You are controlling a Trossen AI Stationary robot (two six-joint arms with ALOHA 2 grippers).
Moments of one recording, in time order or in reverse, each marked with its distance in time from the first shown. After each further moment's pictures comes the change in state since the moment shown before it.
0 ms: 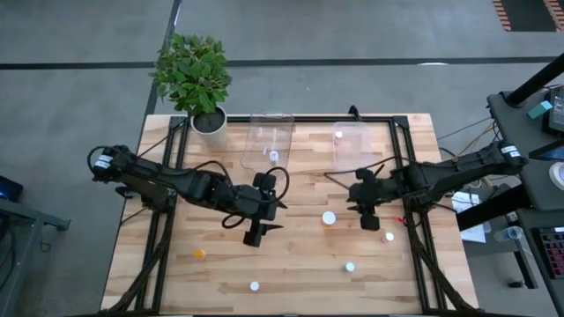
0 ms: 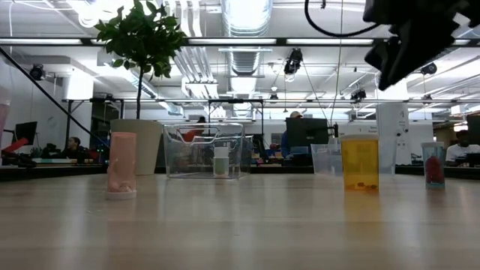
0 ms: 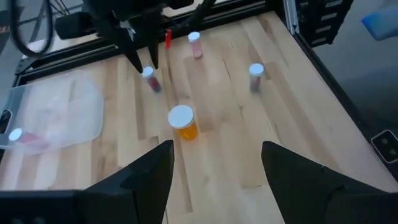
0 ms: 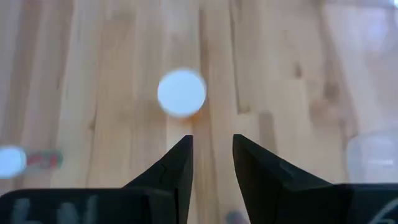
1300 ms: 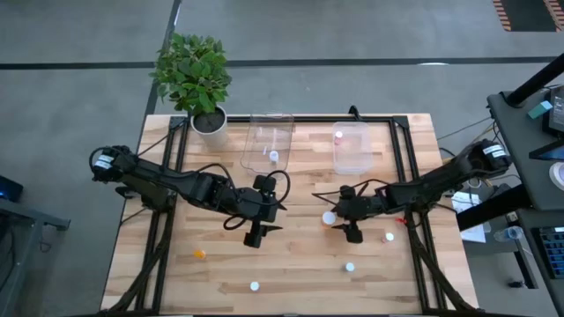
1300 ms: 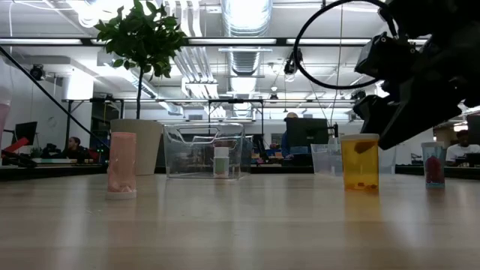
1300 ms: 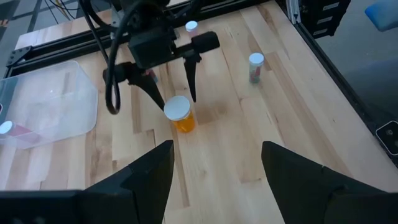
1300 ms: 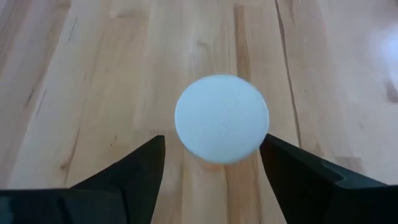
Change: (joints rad) left arm 0.001 -0.002 -0.055 0.040 0.000 -0.002; right arm 0.048 0.234 -0.331 0.736 0.010 -0.001
